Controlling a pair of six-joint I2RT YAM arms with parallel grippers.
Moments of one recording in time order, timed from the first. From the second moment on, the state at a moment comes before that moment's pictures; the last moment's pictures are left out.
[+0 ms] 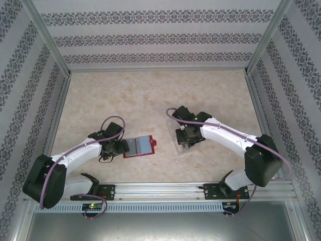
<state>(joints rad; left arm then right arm) -0.43 1.23 0.55 -0.63 -0.03 -0.81 0.68 1.47 1.02 -0.88 0.02 0.49</state>
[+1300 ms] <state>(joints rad) -0.43 1.24 0.59 -0.65 -0.08 -0.81 0.90 1.59 0.90 -0.03 -0.25 0.81</state>
